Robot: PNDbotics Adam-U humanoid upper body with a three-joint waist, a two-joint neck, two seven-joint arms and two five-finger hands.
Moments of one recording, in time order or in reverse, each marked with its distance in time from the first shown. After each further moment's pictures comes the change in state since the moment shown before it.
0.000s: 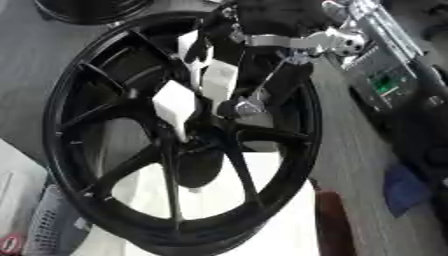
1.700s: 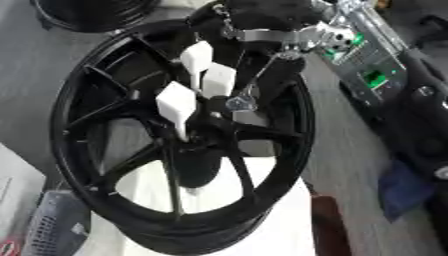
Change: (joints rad) left arm 0.009 0.000 0.006 -0.006 0.000 0.002 0.011; right arm -0.004 0.006 0.041 0.003 -0.079 0.000 0.000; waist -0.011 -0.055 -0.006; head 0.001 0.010
